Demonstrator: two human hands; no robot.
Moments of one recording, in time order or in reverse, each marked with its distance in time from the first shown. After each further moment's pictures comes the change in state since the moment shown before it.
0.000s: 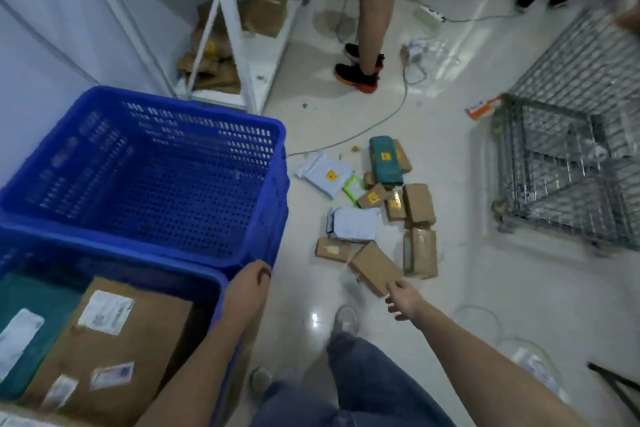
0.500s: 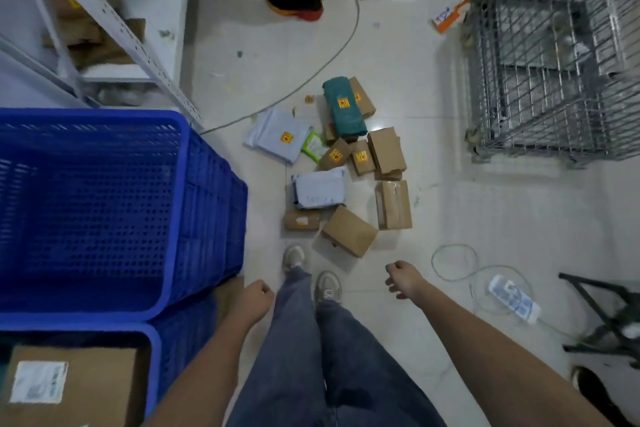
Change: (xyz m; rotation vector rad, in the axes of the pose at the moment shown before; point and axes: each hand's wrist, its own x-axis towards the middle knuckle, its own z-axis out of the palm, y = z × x) left_hand 0.077 0.077 0.110 0.285 -0.528 -0.283; right_hand 0.094 0.018 -0.101 0.075 -0.059 0.265
